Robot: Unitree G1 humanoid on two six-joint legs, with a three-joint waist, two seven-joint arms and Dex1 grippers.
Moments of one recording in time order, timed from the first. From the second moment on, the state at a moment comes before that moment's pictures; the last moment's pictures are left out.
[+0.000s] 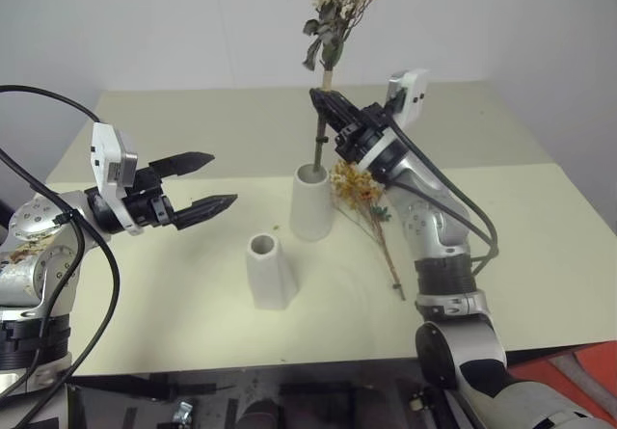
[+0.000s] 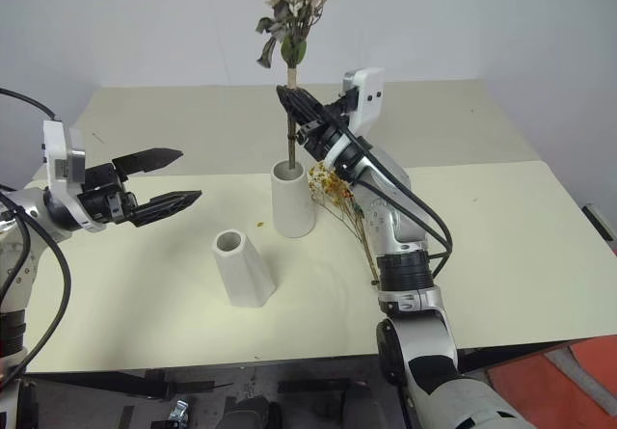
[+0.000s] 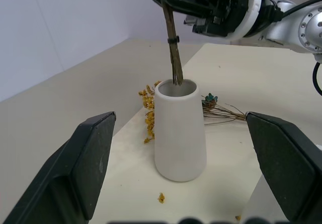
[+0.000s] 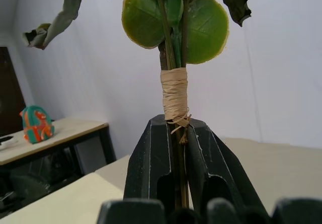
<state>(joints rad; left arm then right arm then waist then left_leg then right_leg) -0.45 0.83 0.29 -0.12 -0.68 0.46 -1.06 -0.92 -0.05 -0.09 0.21 0.45 0.28 0.56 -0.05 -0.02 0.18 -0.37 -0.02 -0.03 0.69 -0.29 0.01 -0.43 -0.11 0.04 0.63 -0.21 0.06</state>
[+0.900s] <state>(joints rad) -0.43 0.83 0.31 -0.14 -0.71 0.49 -1.05 -0.77 -0.01 0.03 0.28 0.31 0.05 0.60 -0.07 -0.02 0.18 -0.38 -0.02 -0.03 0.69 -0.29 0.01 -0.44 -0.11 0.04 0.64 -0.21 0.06</state>
